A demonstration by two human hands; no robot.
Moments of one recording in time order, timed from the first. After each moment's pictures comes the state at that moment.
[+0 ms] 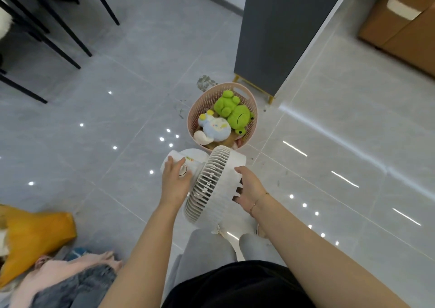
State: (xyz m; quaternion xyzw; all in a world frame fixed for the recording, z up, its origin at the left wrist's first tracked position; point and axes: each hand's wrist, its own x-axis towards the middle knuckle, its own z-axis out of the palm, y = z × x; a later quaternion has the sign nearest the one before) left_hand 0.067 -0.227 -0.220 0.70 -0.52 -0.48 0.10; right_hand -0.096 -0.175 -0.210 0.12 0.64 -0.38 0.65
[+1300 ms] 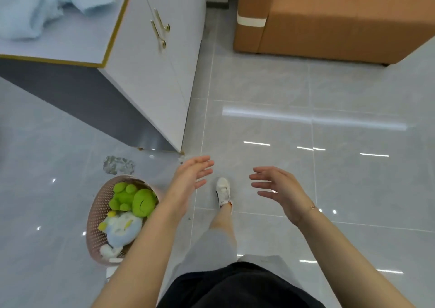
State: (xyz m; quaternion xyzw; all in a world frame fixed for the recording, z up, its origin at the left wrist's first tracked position) left_hand -0.516 -0.329 -0.140 0.50 -0.47 -0.73 0.01; right_hand -0.650 -0.165 -0.130 0.07 0.71 -0.50 0.49
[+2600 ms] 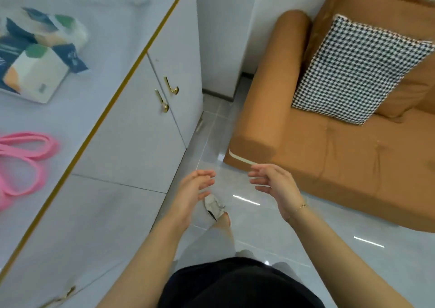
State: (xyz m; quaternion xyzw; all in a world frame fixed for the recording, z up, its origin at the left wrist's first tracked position) left_hand -1.196 -0.805 -0.142 0.54 -0.39 -0.74 0.12; right_hand -1.365 -0.709 -0.124 -0.01 0.74 -0.48 0.48
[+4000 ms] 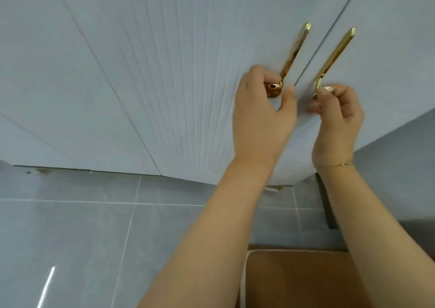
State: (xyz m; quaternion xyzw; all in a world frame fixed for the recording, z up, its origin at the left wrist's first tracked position) left_hand -1.348 -1.002 -0.340 0.67 -0.34 -0.08 0.65; right_hand -1.436 -1.077 -0.351 -0.60 0.34 -0.53 0.49
